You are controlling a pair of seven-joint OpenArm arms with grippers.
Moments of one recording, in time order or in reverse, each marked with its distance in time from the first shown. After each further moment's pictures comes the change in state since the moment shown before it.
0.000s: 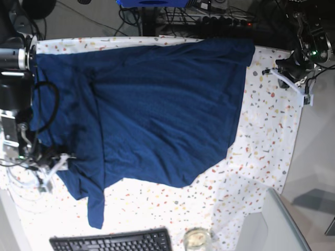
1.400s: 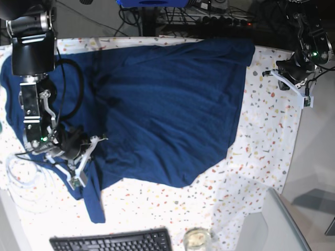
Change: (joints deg) left arm -0.9 0.1 0.0 0.0 0.0 0.0 -0.3; right arm -15.4 -6.6 -2.8 33.9 -0.9 0.2 -14.1
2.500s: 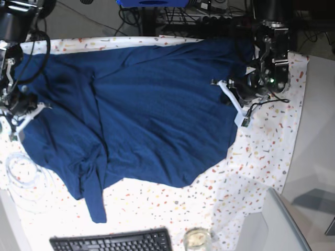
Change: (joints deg) left arm -12.9 2.7 22.3 -14.0 0.3 -4.5 -0.1; right arm -12.8 6.9 23.3 -2.3 0.0 -0.3 -0.6
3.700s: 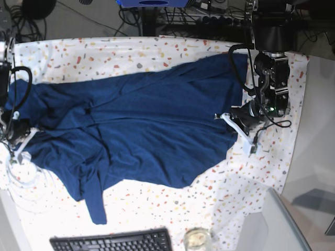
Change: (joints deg) left arm -9.1 0.4 -2.7 -3.8 -0.6 5.1 -2.2; right arm 20.2 8.8 -16.6 -26.2 0.3 -0.3 6.1
